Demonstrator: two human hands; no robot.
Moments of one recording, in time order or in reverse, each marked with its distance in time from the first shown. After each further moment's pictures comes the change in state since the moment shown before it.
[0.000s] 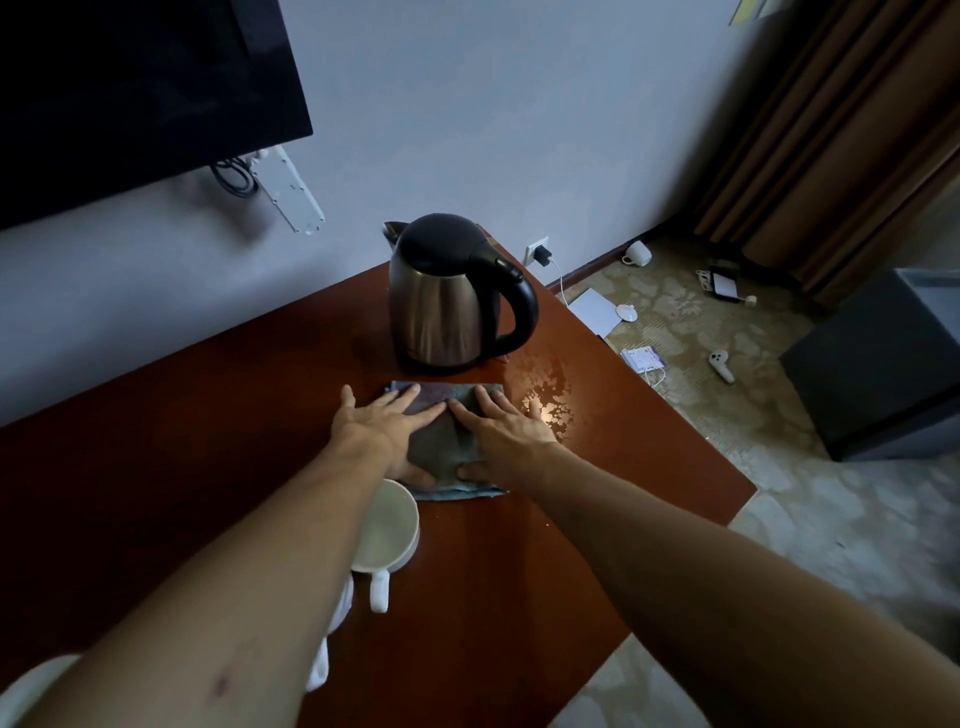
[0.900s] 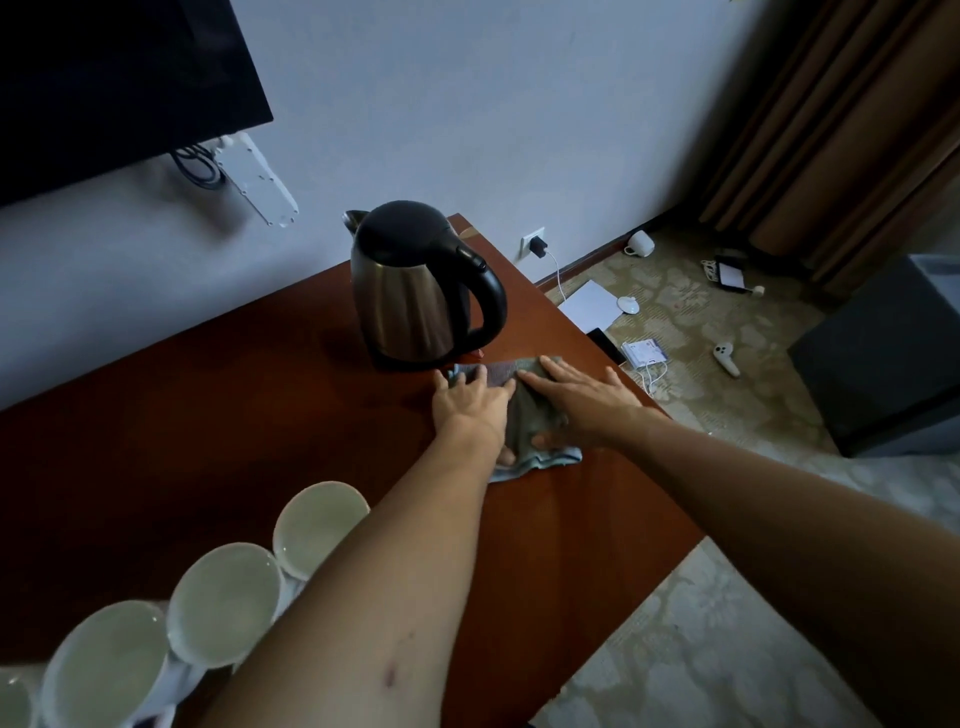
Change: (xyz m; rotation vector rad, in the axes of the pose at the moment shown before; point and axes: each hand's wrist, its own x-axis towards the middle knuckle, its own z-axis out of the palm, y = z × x) left_hand 0.039 0.129 -0.039 -0.048 0.123 -0.010; right_hand -0.021 0.131 -0.011 0.012 0.046 0.011
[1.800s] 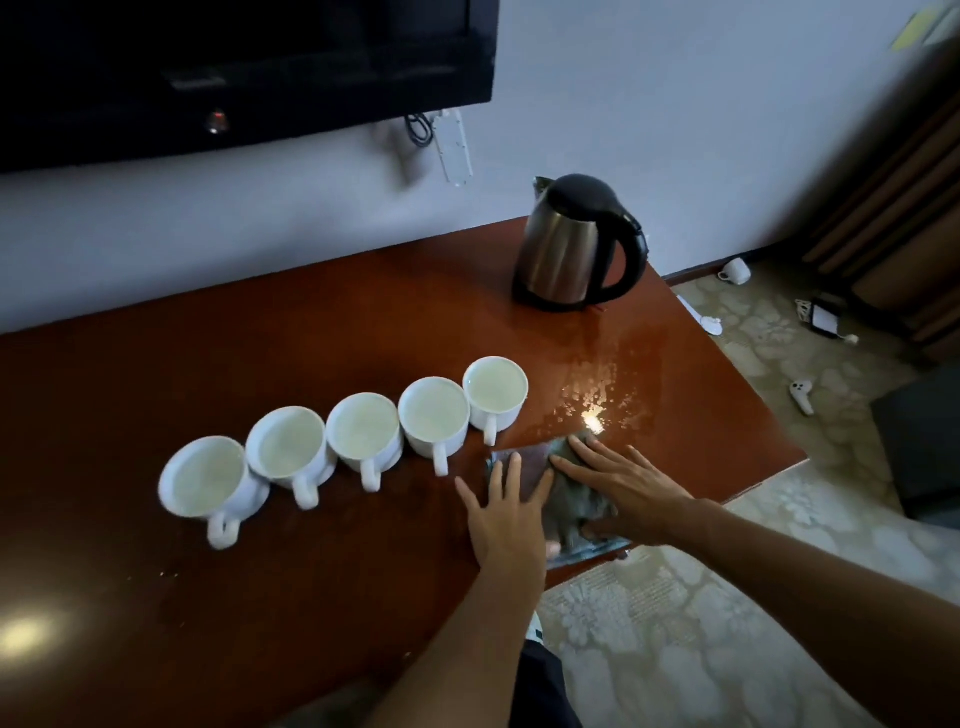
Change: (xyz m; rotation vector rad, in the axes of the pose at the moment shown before) left_hand -0.233 -0.008 0.170 -0.319 0.007 -0.129; right_hand -0.136 -0.126 0.096 -0.240 -0.123 -0.342
